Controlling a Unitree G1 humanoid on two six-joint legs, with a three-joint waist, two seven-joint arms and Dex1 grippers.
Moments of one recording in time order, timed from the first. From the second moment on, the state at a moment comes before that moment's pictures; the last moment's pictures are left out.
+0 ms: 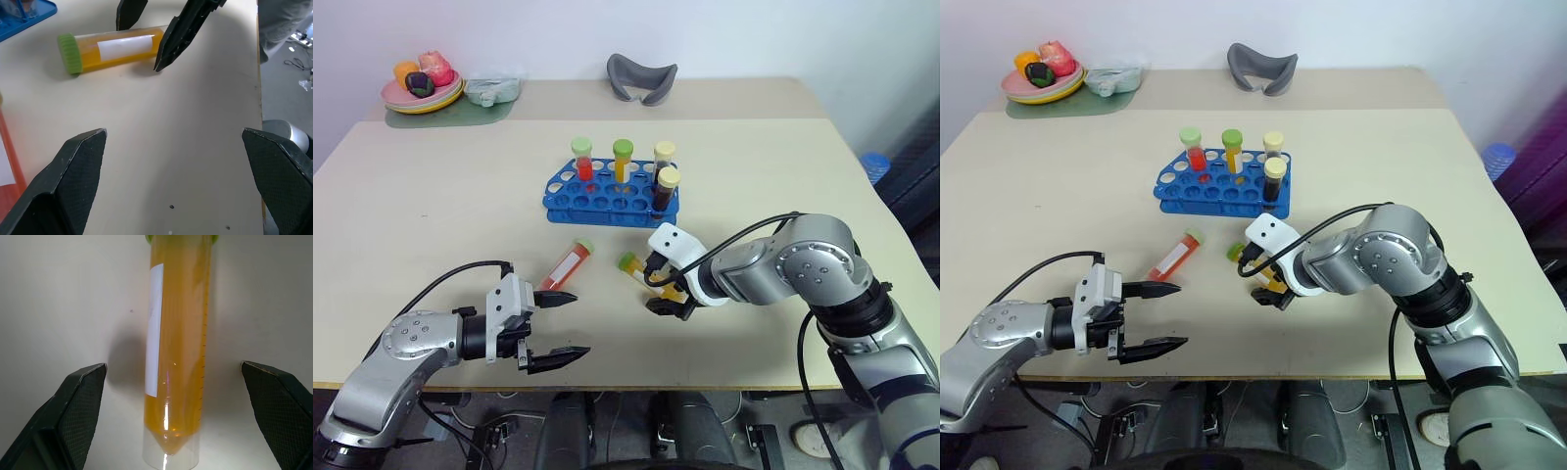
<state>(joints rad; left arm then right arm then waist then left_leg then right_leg) 0.11 0.79 0.06 -0.49 -0.53 0.41 -1.06 -0.83 -0.61 0.38 -0.31 1.31 1.61 -0.29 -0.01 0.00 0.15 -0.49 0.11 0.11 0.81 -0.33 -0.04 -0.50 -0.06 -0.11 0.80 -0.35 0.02</state>
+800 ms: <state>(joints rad) 0.09 0.77 0.04 -0.49 -0.53 0.41 -1.04 -0.89 -0.61 0.44 -0.21 1.50 1.61 -0.53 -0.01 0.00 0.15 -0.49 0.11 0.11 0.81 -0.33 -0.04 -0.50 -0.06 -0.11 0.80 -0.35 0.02</state>
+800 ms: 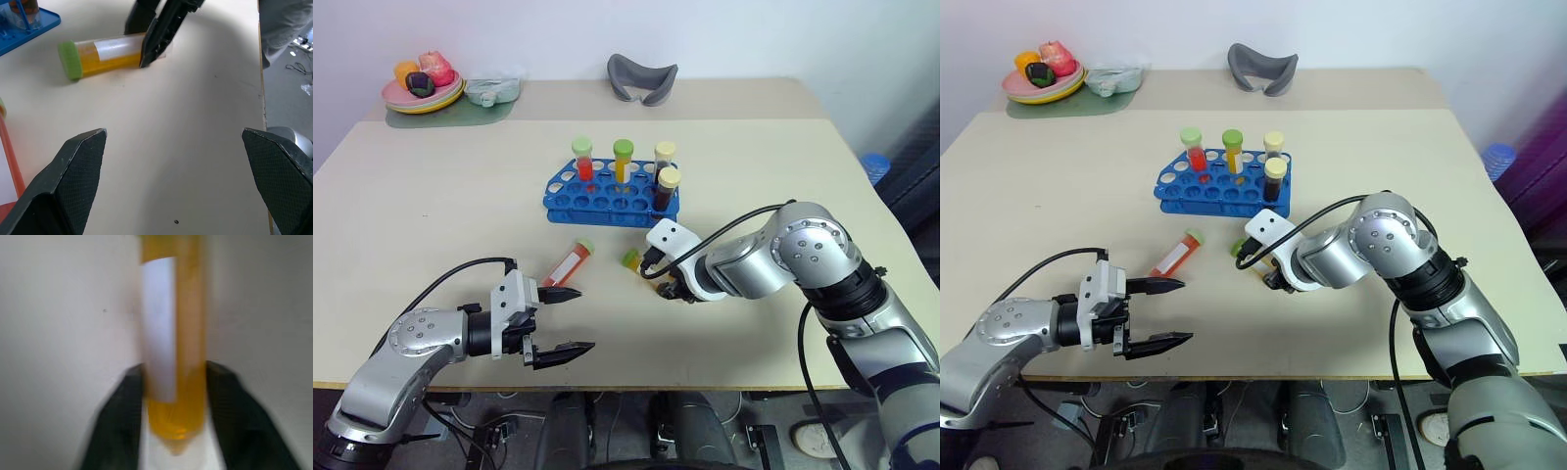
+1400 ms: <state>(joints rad) 0.09 0.74 0.12 -0.48 -0.56 0.43 -0.95 -0.74 -0.63 0.37 -0.47 0.91 1.03 -0.03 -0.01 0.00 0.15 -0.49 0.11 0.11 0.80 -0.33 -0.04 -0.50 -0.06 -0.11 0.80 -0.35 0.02</state>
